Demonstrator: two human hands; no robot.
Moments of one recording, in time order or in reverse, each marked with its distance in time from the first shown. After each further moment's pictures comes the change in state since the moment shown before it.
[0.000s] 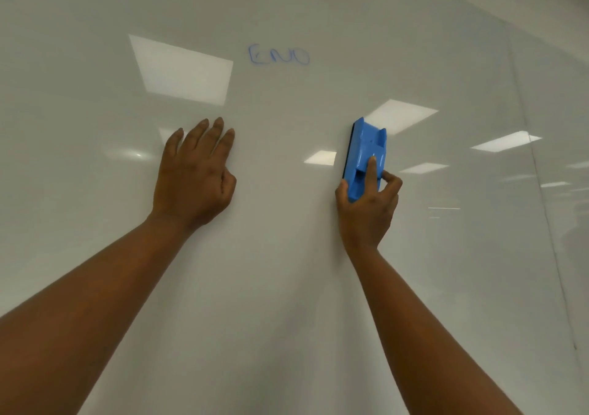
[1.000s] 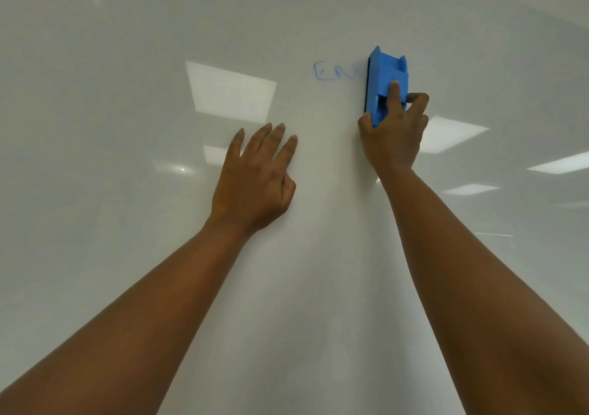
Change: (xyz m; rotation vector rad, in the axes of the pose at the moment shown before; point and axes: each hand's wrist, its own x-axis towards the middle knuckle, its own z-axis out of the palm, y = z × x) left_hand 0.011 -0.017 0.001 0.031 0.008 0.021; right_hand 0.089 -0.094 0.057 -0.040 -0.113 -0.178
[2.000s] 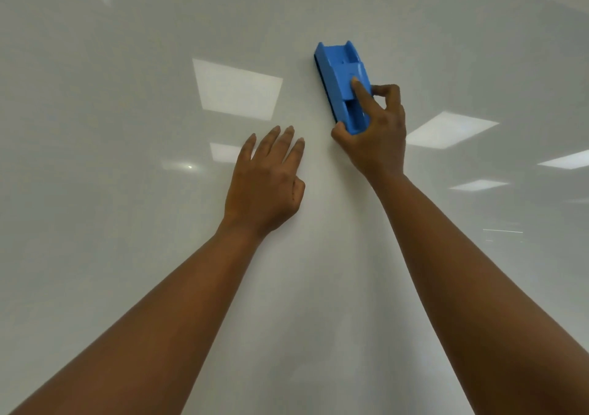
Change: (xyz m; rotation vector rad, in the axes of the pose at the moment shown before) left_hand -0.007 0.003 -0.004 -0.049 0.029 -0.006; right_hand -0.025 -0.022 0.006 0.176 -0.029 -0.284
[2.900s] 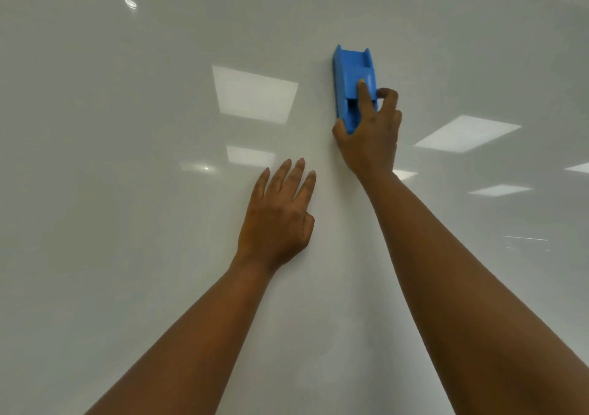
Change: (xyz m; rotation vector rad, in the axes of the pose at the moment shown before) left_hand -0.033 0.004 -0.004 0.022 -0.057 0.009; right_hand 0.009 -0.029 0.016 -0.080 -0.051 0.092
